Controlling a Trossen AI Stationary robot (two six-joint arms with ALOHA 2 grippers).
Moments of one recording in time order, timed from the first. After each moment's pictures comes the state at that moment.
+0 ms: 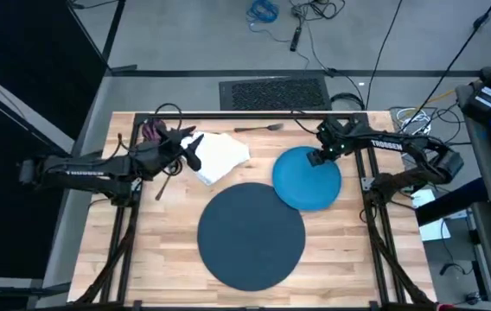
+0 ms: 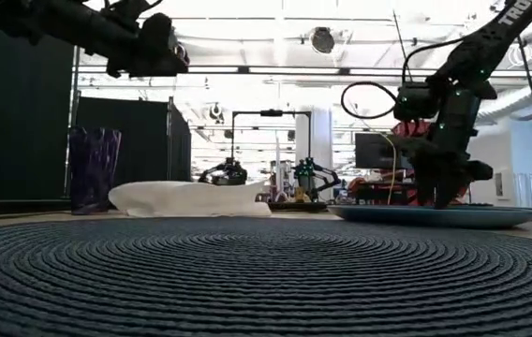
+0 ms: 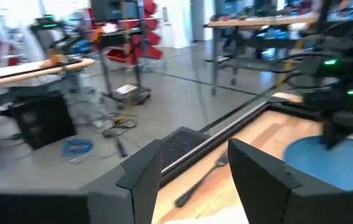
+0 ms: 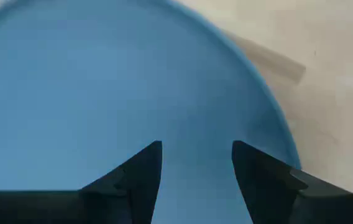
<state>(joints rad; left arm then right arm) 0.16 0.86 0.45 0.33 -0.56 0.03 -0.79 1.33 0.62 -0.52 -0.16 0.42</state>
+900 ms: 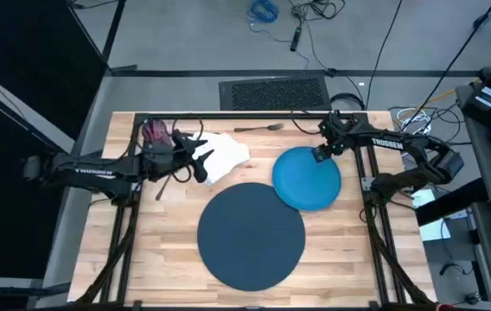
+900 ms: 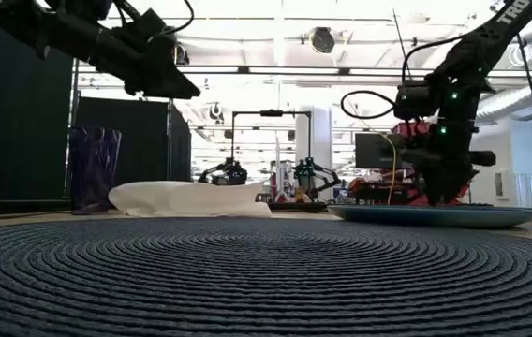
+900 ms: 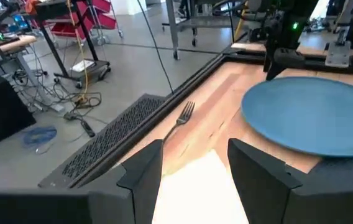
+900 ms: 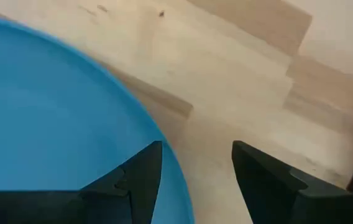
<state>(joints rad) 0.16 0.99 0.45 0.28 -0.42 0.03 -0.81 1.33 0.65 -0.62 0.13 0.33</state>
